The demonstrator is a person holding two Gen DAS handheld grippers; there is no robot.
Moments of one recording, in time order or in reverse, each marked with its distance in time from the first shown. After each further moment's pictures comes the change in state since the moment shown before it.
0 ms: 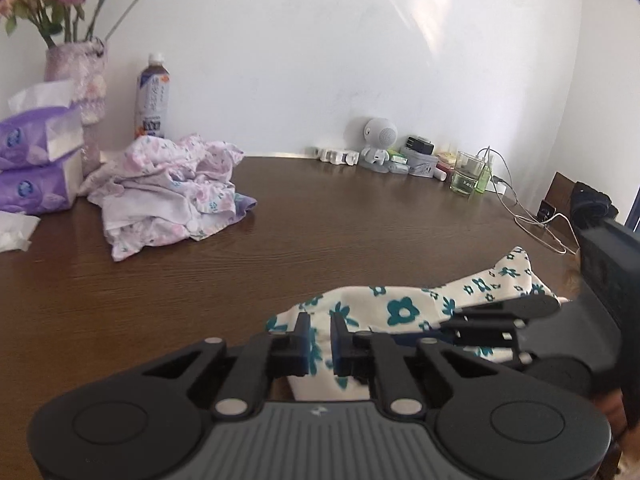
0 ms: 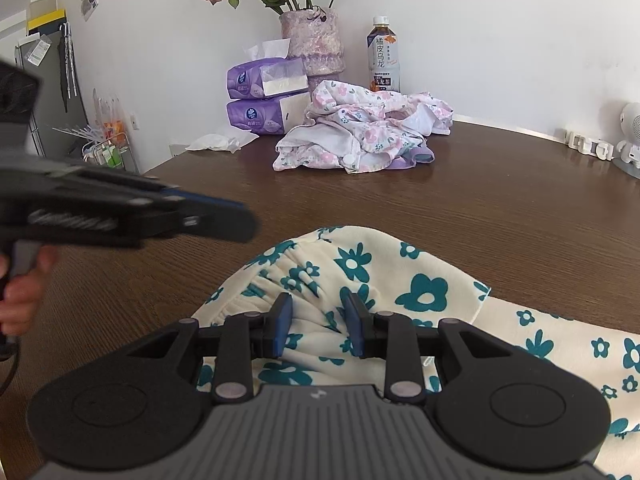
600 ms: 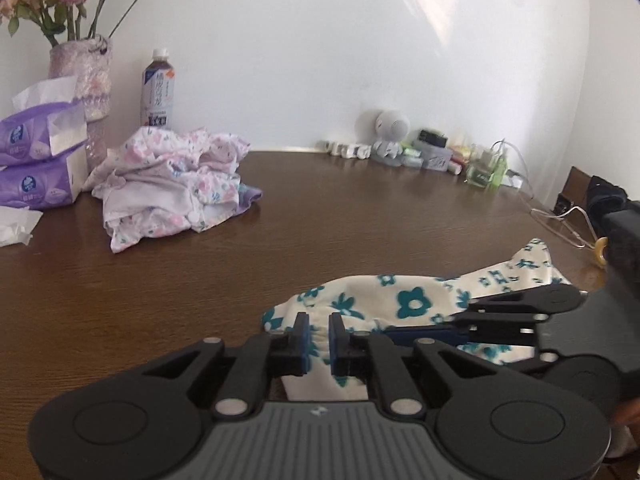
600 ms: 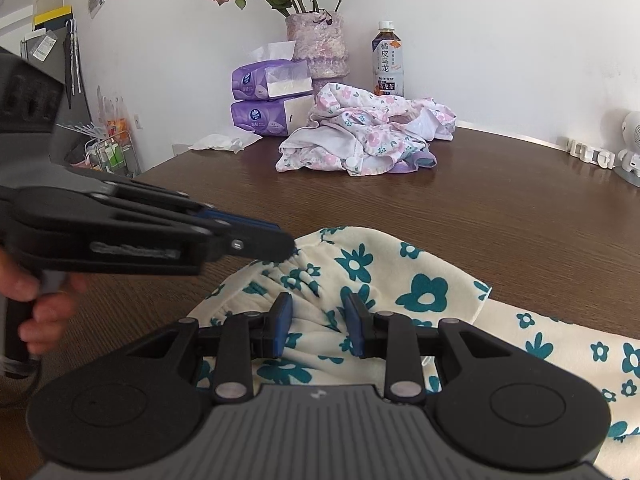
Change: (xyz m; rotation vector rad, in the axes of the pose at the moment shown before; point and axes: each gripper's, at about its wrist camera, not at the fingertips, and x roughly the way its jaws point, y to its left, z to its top) left arm 0.005 -0.015 -0.017 0.023 -0.013 0.059; right arm 0.001 0.002 -0.004 -0.023 -0.015 -0.001
